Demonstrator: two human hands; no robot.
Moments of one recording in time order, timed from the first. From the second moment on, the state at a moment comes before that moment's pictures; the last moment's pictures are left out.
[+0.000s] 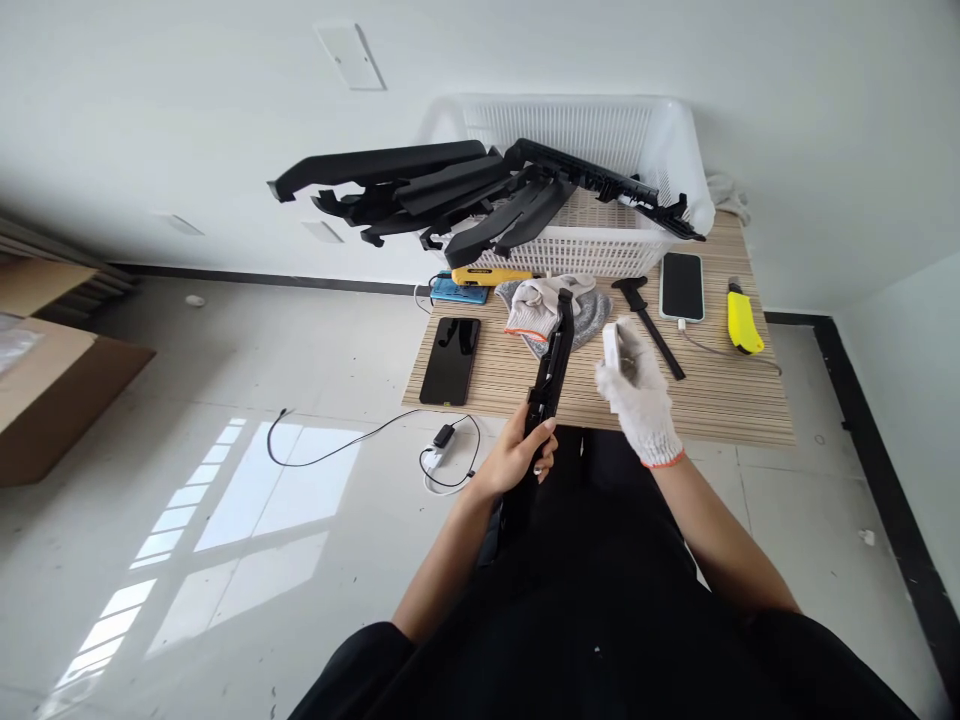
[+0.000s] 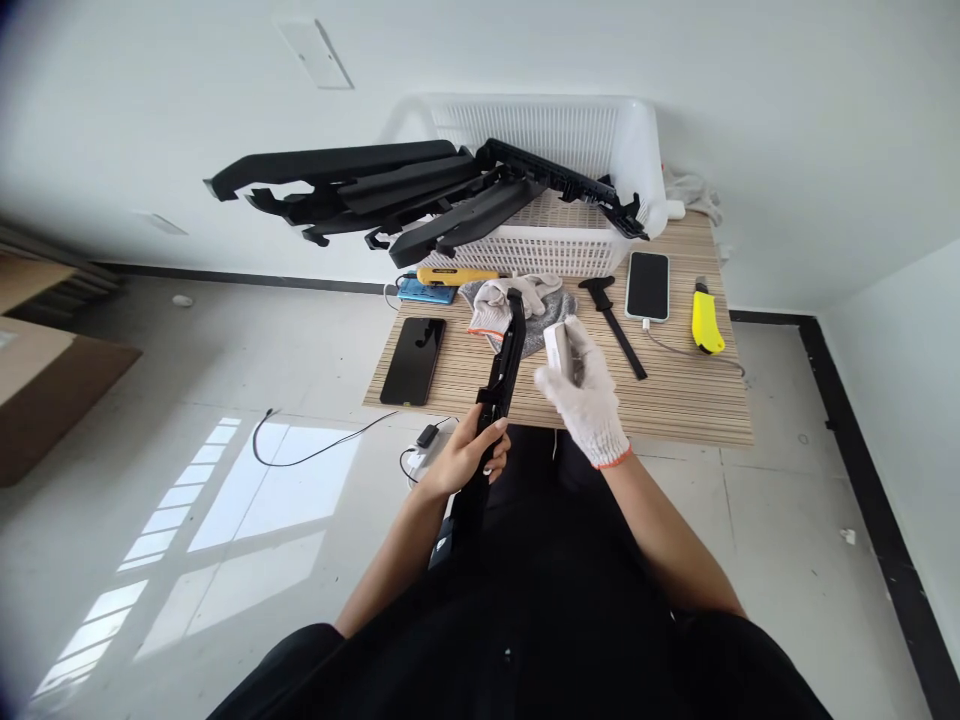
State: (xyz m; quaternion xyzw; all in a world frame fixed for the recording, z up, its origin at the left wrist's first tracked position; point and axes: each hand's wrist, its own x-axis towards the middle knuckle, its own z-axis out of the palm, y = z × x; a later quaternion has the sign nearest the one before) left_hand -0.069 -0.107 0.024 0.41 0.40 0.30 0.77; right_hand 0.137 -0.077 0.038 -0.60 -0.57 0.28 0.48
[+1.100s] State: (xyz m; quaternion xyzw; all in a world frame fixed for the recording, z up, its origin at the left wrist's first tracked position) left_hand -0.066 -0.111 0.021 0.36 0.42 0.30 0.78; right_hand 0.131 -0.067 0.049 -0.62 -0.44 0.51 0.40
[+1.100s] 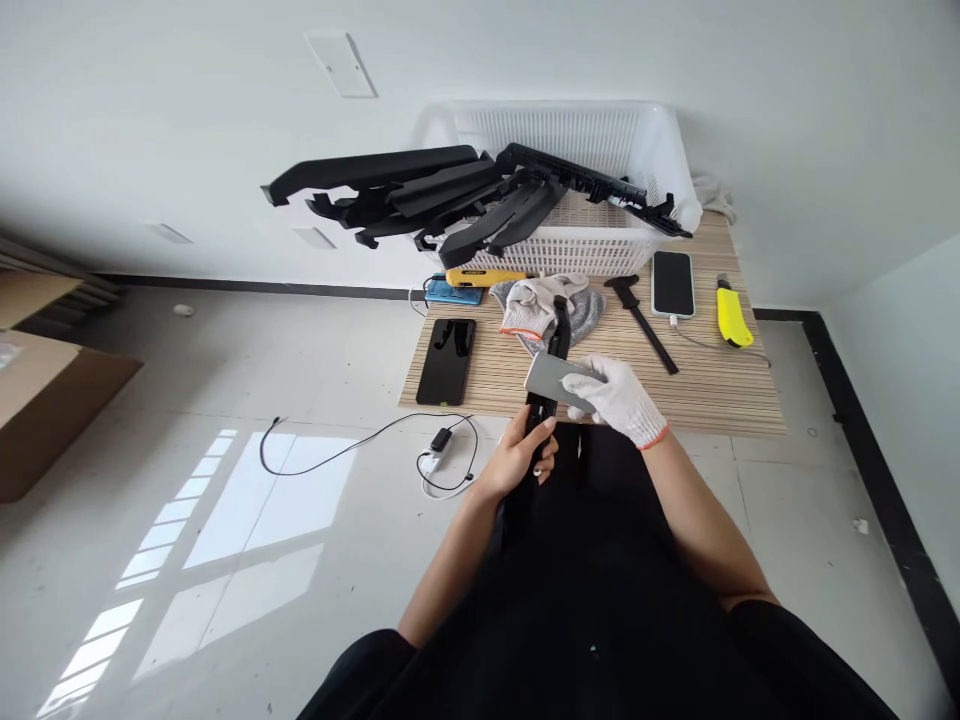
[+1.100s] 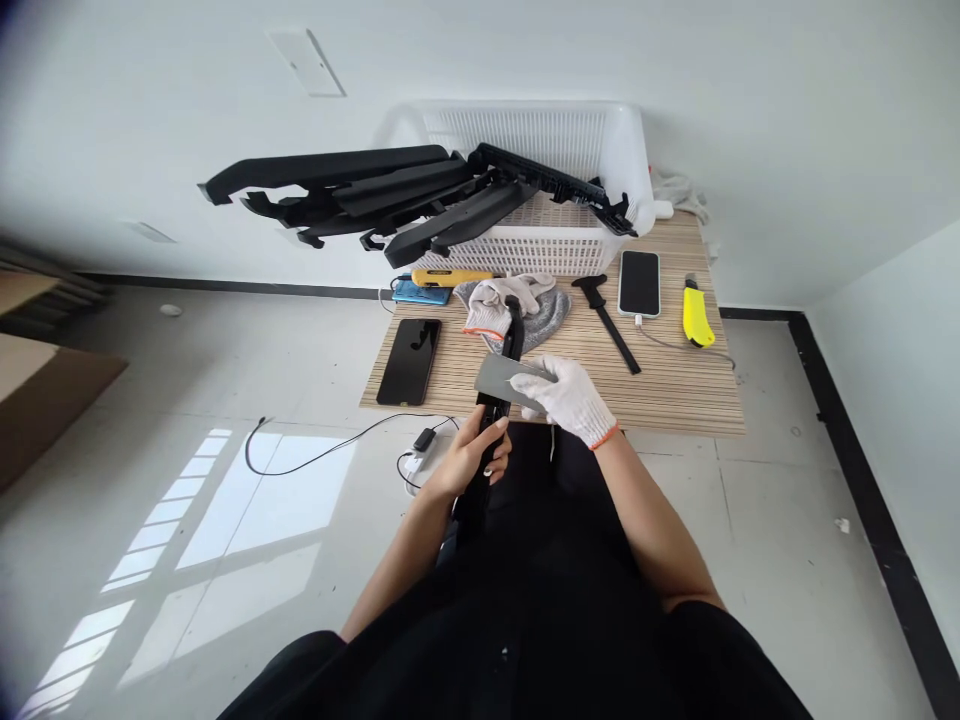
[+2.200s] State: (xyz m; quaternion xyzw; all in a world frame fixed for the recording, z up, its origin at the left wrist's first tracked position) left_hand -0.008 -0.041 0.085 0.49 0.37 0.58 0.53; right_hand 0.055 -0.156 0.024 -0.73 -0.48 0.42 0.26
